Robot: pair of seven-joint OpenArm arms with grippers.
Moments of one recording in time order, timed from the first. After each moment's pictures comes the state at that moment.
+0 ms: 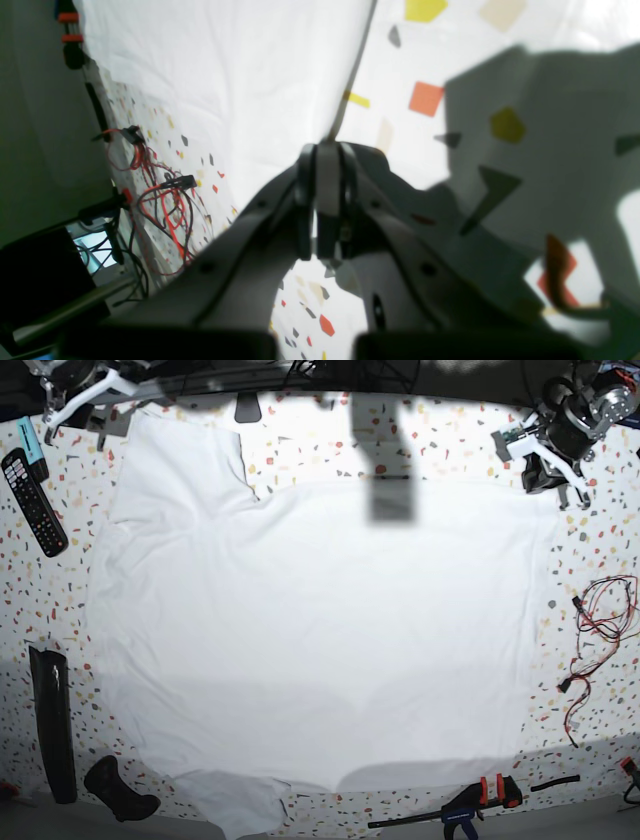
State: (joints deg) left arm 30.7 -37.9 11.7 93.8 41.2 -14.0 3.2; right arm -64.9 45.0 8.2 120.5 -27.2 18.0 -24.7
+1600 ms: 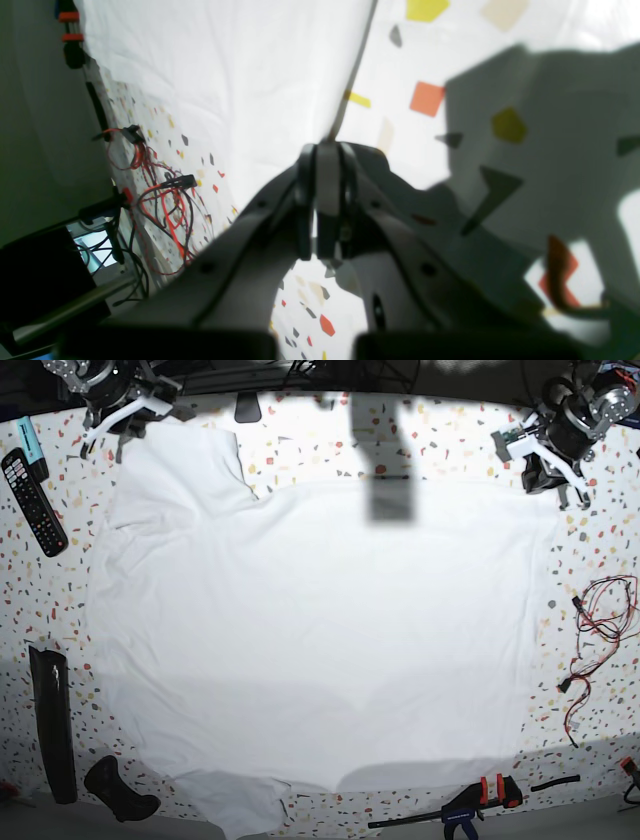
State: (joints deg) left arm 30.7 -37.8 11.7 93.8 41.2 -14.0 3.2; right arm -51.1 44.0 -4.5 111.1 -31.8 12.0 -23.2
